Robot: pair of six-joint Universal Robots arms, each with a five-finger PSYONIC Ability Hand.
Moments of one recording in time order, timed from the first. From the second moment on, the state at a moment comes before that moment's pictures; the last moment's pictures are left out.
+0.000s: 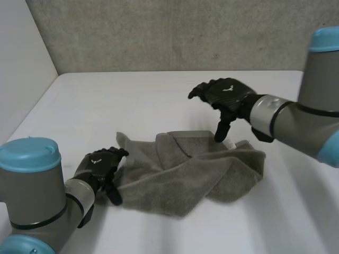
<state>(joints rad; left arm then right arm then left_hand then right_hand) 4.25 -1.90 -1.87 3.27 -1.62 3.11 1.98 -1.04 1.07 0.31 1.16 2.75 0.20 0.20 0.20 0.20 0.03 0.18 0.17 0.17 0.17 0.03</state>
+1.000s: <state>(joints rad) 4.25 -1.79 -1.37 3.54 -1.64 3.32 1.91 -1.17 1.05 -0.46 1.33 3.03 1.16 1.22 1.22 1.22 1.03 1.39 1.21 1.21 1.22 1.03</state>
